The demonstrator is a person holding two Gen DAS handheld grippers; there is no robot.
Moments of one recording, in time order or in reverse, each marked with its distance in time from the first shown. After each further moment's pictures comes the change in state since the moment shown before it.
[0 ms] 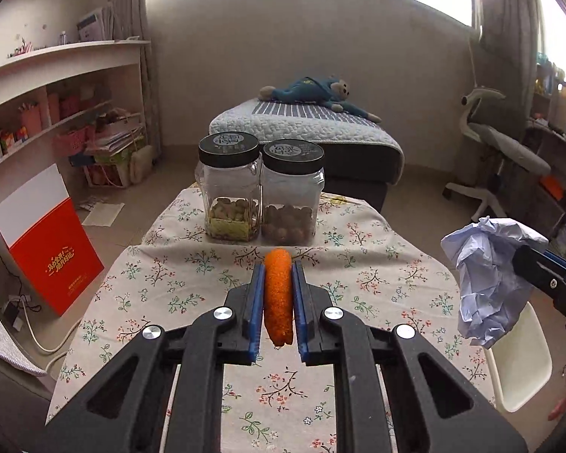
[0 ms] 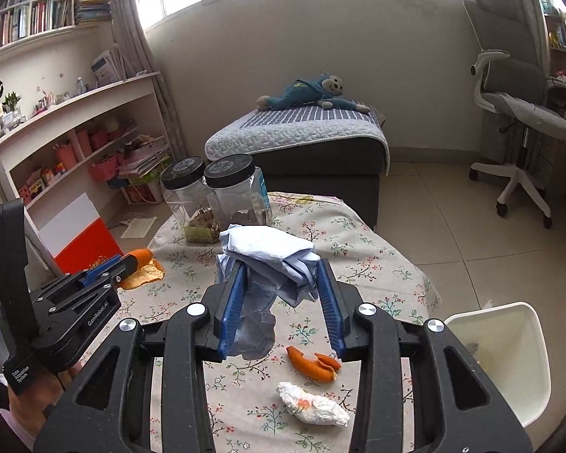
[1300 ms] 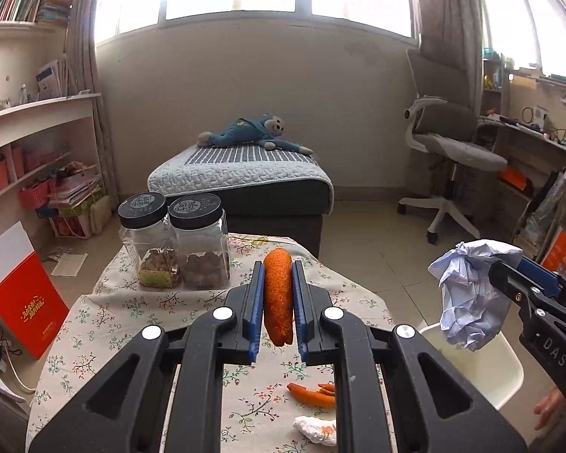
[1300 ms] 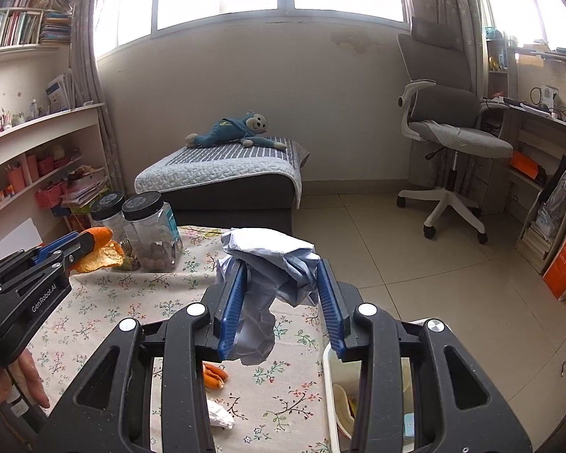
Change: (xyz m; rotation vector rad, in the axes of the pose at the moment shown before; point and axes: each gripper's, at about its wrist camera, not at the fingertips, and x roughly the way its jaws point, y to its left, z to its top) left arm -0.034 -0.118 0.009 0.121 -0.126 -0.129; right arm -0.049 -0.087 -0.008 0.027 -0.122 -0.259
